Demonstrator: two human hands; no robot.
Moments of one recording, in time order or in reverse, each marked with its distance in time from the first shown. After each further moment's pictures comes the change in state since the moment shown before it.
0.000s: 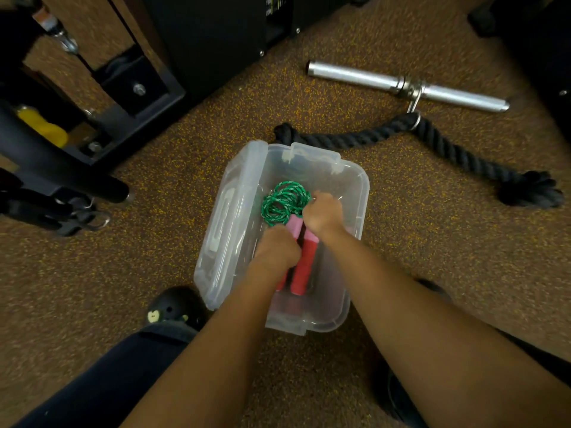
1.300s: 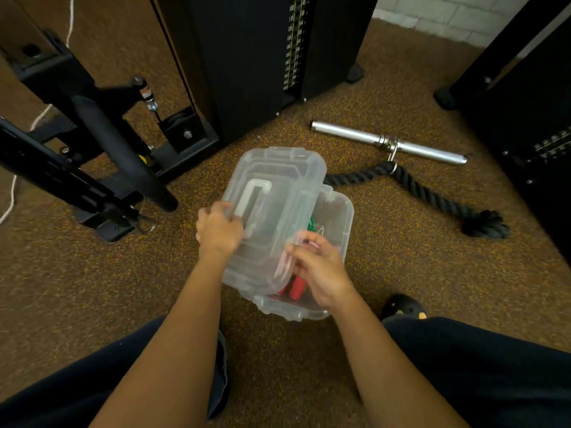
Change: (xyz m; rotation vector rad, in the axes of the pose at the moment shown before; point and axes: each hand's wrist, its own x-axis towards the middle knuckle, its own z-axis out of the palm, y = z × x) left_hand -0.067 -0.055 -0.089 -0.458 0.553 -0.104; right_hand -0.139 0.001 -0.023 1.057 -0.300 -0.027
